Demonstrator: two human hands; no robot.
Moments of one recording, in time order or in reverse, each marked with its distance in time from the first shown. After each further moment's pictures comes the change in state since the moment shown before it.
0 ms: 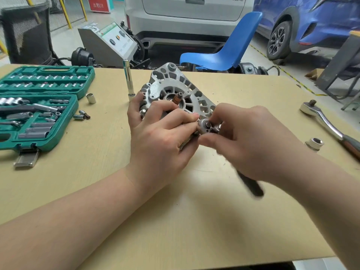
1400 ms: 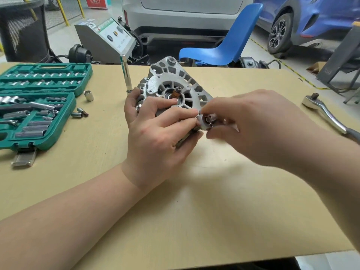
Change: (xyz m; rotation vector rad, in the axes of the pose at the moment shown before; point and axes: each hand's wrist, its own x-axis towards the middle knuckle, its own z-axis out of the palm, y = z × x) left_hand -0.001 -0.005 -0.001 -0.030 0.003 0.030; right_hand 0.012 -0.003 -0.020 -0.342 -0.125 -0.156
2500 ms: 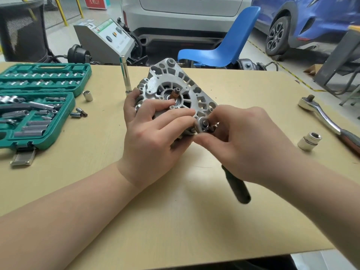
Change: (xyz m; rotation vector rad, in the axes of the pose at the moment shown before) left_hand -0.002 -0.007 0.004 0.010 0.070 0.066; right_hand -0.015 -0.009 0.034 0.313 0.224 0.125
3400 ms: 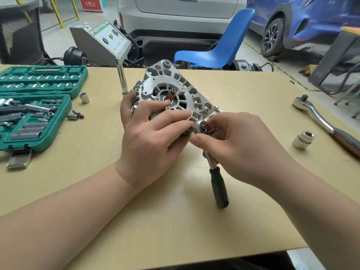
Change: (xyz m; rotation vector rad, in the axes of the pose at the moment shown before) left_hand -0.001 0.000 -0.001 -0.007 -0.022 0.006; right_hand -0.006 -0.006 0.003 0.195 -0.048 0.210
